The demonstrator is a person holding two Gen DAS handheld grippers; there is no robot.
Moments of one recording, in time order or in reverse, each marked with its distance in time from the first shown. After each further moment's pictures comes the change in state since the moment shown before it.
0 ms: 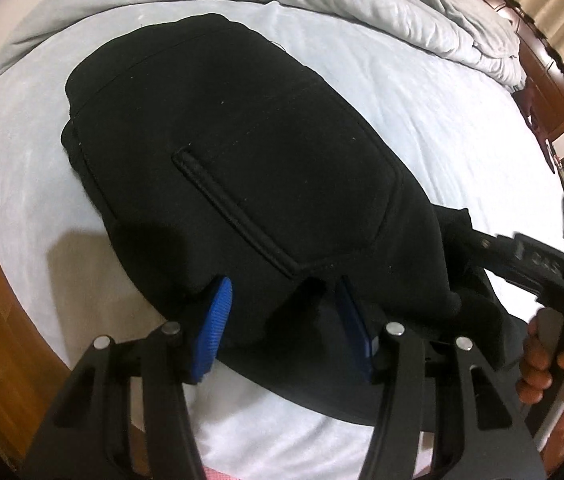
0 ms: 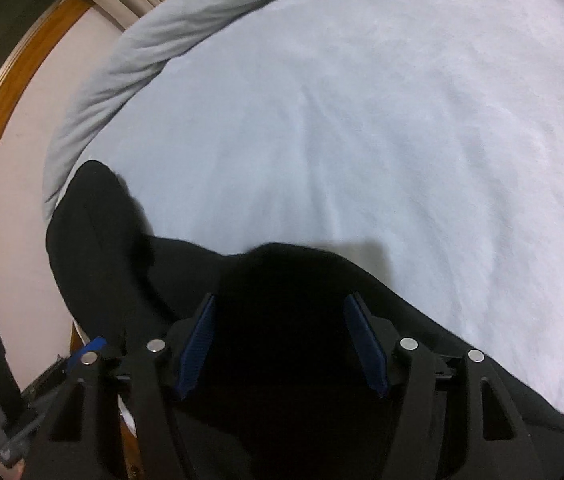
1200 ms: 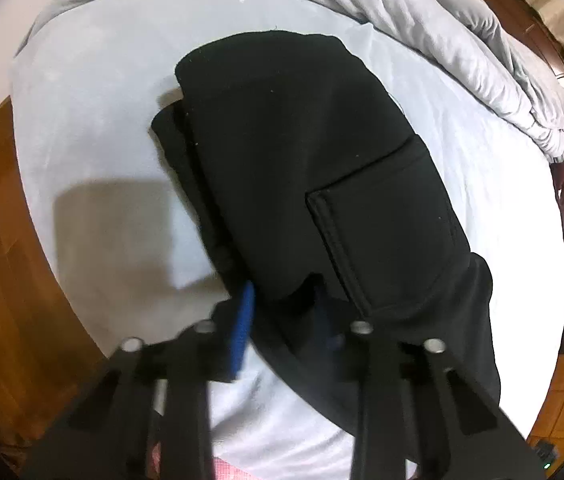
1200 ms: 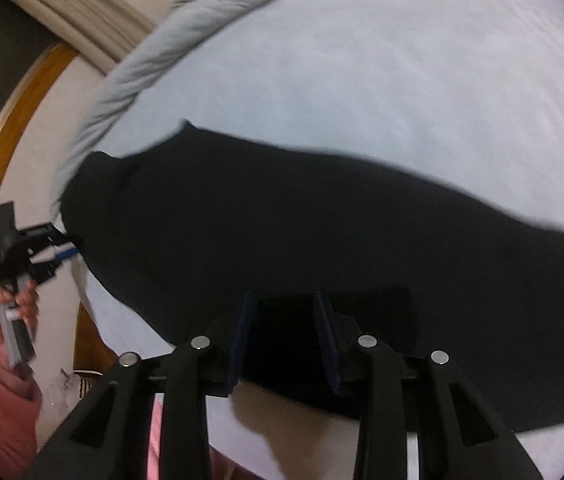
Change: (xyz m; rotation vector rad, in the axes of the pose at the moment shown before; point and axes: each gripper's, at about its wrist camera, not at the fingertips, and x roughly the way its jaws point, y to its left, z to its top) left arm -0.017 0.063 0.031 -0.269 0.019 0.040; right arm -0.124 -0.124 -0.188 0.160 -0.120 -0.068
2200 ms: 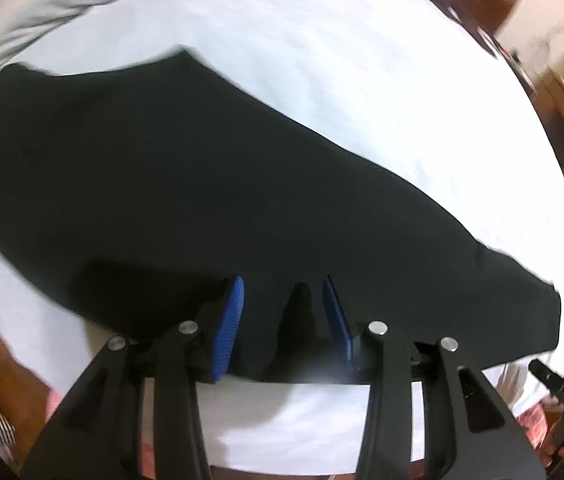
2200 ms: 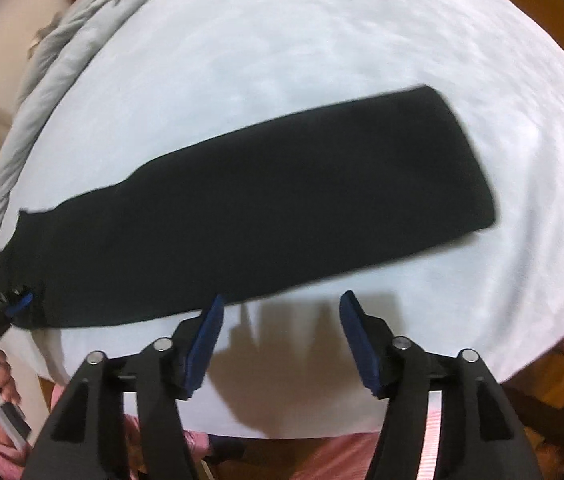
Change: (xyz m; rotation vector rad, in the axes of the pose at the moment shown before) left arm 0.012 -0.205 -0.219 0.603 0.105 -0.061; right arm -0.145 -0.209 -0.083 0.442 -0.070 -0.294
